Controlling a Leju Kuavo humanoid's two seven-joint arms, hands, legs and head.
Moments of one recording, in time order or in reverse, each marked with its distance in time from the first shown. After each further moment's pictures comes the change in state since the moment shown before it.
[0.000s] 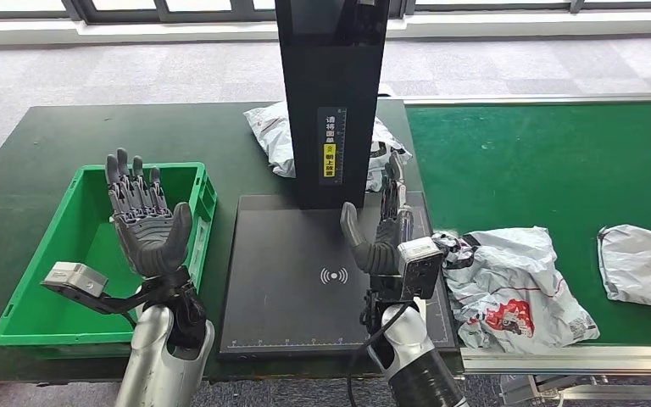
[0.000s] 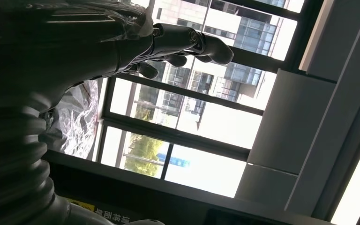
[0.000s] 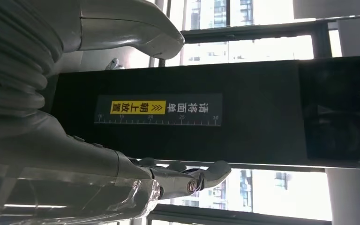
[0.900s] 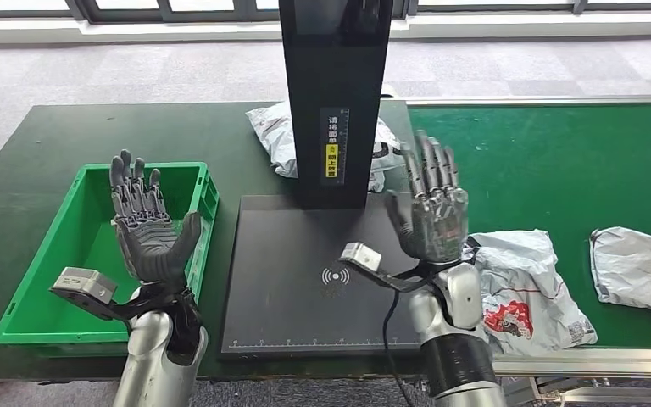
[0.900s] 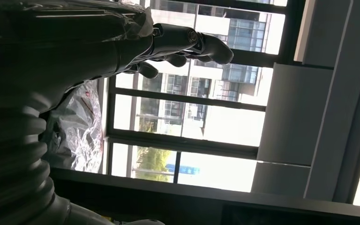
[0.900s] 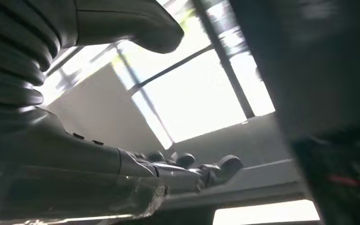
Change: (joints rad) left arm 0.028 0.006 0.016 -0.029 -0.137 0.005 0.008; right arm -0.053 -0.015 -0.427 0.010 1.378 -0.399 0.182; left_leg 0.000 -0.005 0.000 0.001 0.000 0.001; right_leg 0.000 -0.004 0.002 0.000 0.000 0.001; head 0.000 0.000
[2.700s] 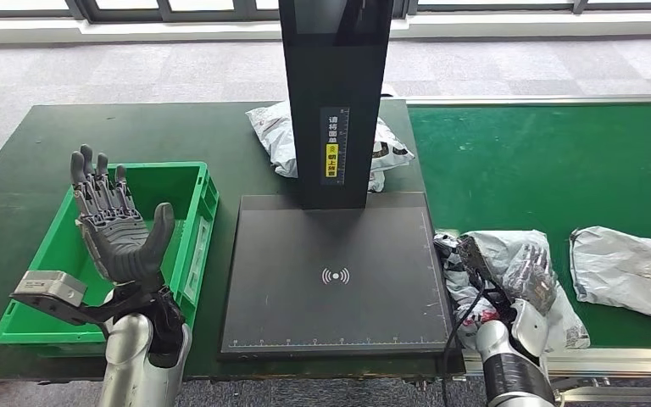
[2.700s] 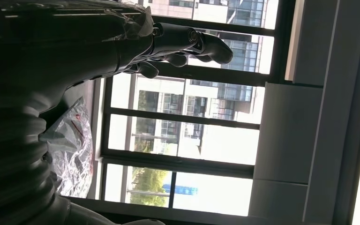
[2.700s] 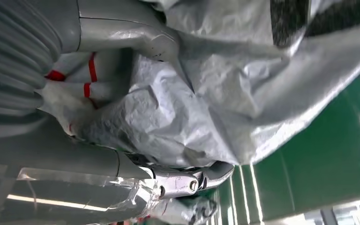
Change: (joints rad) left arm 0.028 -0.010 0.029 -0.128 -0.039 0.039 0.070; right arm 0.002 -0.158 -0.312 0.301 -0.018 0.409 0.692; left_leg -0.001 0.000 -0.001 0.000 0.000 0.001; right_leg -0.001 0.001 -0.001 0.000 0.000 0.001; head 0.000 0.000
